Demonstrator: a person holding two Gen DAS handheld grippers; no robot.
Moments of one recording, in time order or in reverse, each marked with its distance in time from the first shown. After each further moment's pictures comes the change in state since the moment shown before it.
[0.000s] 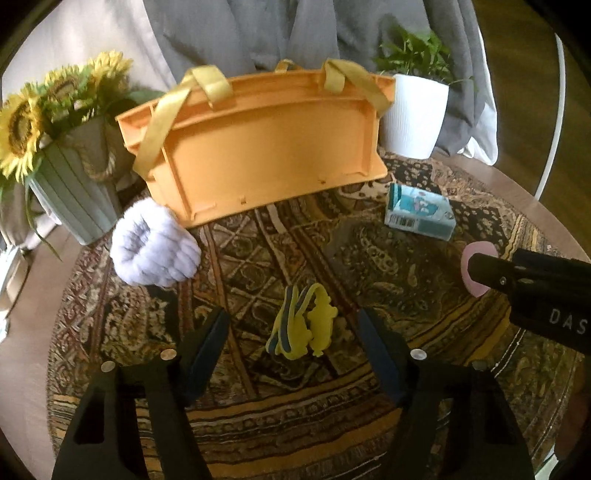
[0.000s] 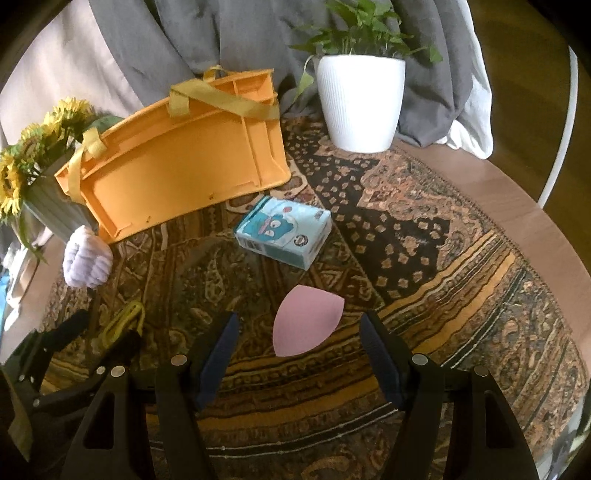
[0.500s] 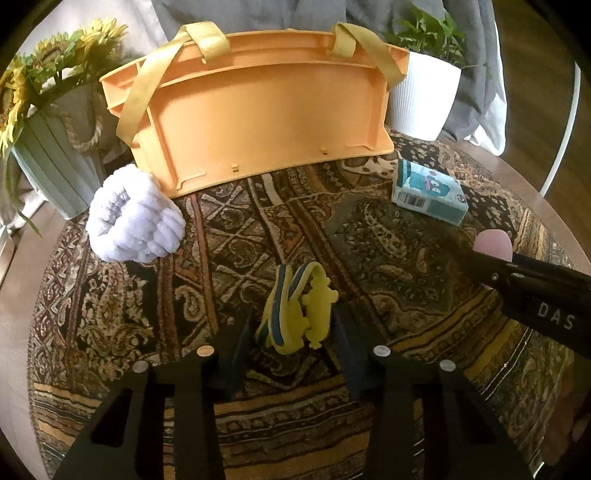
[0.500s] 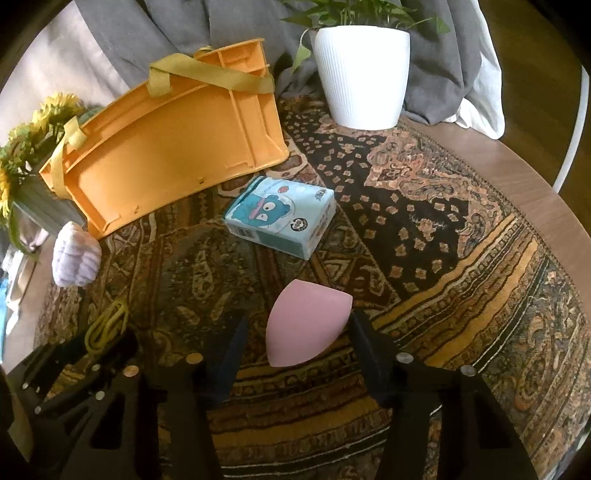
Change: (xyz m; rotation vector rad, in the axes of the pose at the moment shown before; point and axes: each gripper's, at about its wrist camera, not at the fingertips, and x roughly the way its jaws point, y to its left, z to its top) left arm 0.026 0.002 -0.005 -0.043 0.101 -0.029; right arm 0.027 -0.004 -0.002 0.022 0.053 0.025
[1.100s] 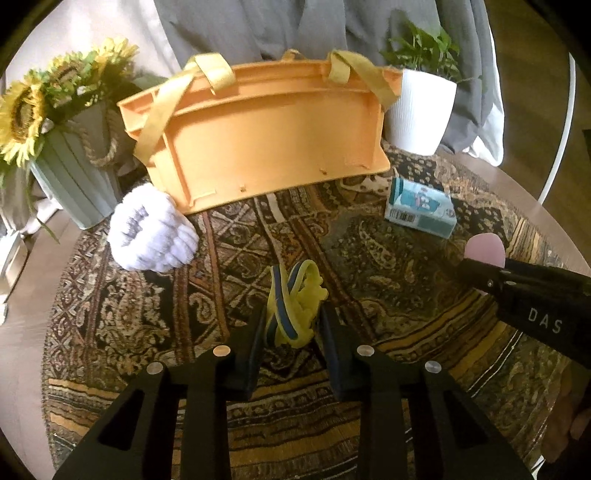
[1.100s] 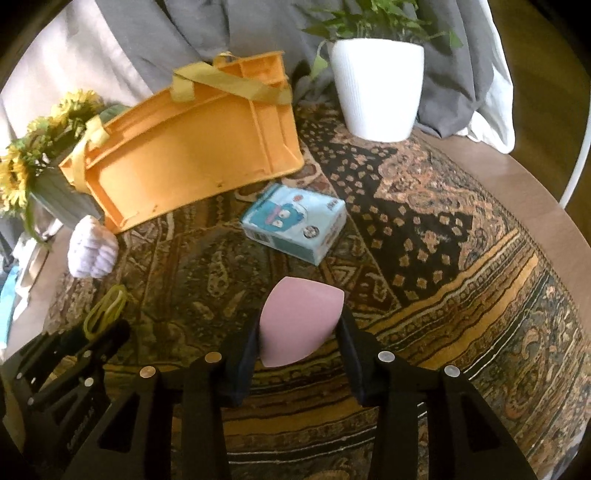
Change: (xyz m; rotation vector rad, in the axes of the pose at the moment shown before) left arm -0.020 -0.006 0.000 0.000 -0.045 0.027; right arm -0.018 0.001 0.003 -0.054 -0.025 0.053
